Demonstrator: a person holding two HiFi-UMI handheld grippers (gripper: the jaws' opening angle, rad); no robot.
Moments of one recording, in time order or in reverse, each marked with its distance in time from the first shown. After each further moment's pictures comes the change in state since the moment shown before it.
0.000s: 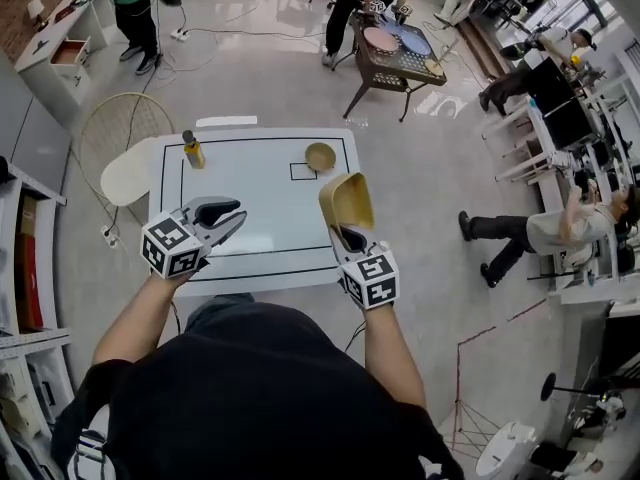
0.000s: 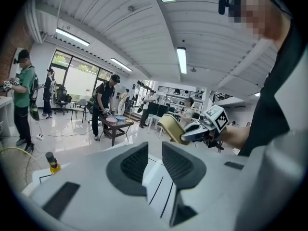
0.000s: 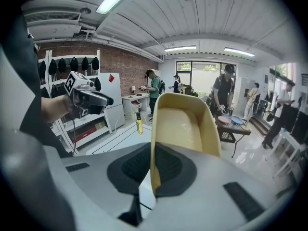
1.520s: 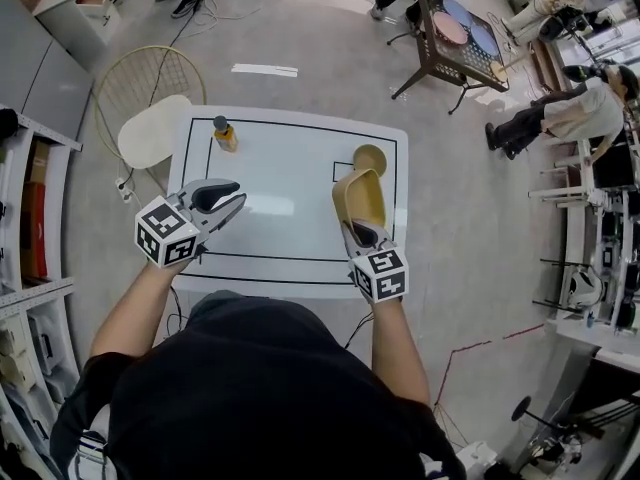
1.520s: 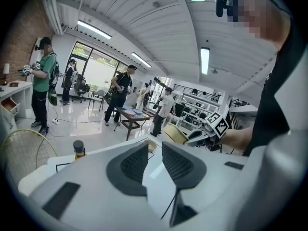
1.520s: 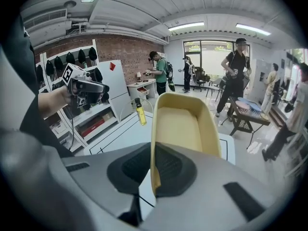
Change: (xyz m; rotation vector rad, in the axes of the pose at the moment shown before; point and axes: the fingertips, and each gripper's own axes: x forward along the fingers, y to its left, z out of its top) left arm -0.018 0.142 -0.039 -0.152 0.042 0.140; right arm 0.152 -0.012 -0.012 0.020 0.178 0.151
